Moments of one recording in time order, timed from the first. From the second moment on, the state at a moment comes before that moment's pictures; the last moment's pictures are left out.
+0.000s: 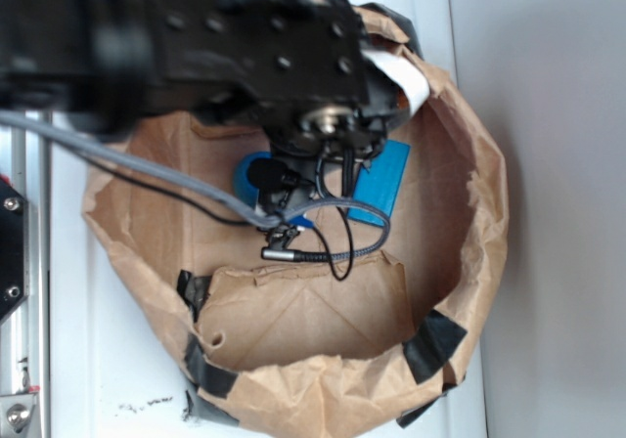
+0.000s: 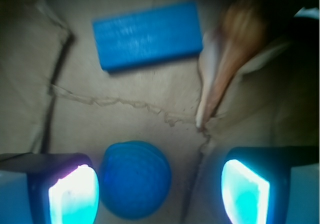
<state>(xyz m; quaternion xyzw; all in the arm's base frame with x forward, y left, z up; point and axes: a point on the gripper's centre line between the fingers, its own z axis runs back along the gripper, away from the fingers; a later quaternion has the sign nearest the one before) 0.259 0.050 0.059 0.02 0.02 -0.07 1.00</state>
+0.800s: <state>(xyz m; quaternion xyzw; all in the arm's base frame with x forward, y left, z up) 0.273 0.037 0.026 0.03 0.05 -0.08 0.99</state>
